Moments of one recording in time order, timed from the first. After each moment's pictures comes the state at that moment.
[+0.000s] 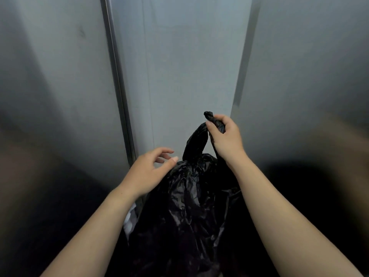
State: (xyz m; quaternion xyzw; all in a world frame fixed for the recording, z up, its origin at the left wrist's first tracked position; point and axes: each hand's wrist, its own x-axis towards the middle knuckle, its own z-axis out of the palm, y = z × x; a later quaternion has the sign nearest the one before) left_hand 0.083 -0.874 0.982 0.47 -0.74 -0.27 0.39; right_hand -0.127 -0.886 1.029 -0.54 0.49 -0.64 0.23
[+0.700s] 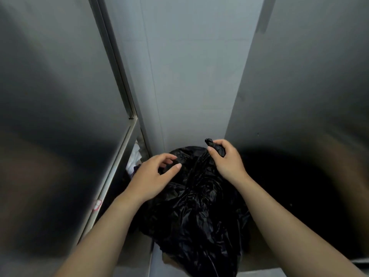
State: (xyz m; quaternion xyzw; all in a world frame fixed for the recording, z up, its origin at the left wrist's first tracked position) left_hand 0.098 -0.847 0.839 0.54 -0.72 -0.34 0.27; right_hand -0.129 -0.856 0.827 -0.54 0.65 -0.46 0.28
